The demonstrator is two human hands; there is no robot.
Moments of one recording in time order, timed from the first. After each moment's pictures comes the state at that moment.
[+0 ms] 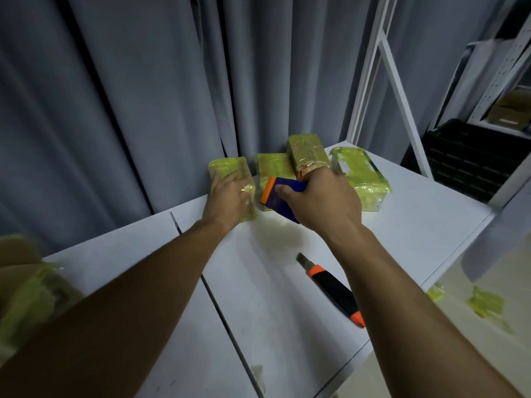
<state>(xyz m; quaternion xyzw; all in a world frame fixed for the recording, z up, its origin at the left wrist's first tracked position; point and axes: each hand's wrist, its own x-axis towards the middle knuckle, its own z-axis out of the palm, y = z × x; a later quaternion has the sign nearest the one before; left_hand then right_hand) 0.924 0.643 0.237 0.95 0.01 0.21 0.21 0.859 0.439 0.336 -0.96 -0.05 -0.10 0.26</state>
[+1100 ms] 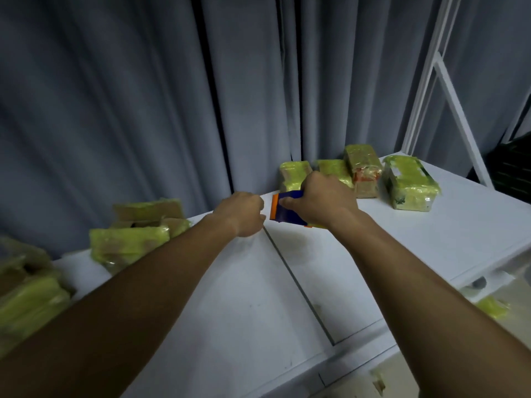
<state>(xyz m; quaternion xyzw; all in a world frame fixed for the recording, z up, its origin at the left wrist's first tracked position) 0.716 0.676 0.344 1.00 0.08 0.01 -0.03 0.747 0.500 0.382 -0.96 -0.21 -0.04 0.20</state>
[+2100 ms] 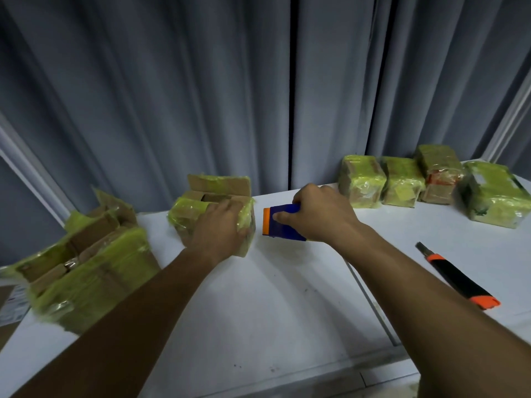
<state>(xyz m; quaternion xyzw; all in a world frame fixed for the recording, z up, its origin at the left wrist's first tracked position) 0.579 0.786 0.296 0.96 0.22 0.15 0.01 0.670 0.597 0.365 -0.92 -0.34 0.00 0.17</state>
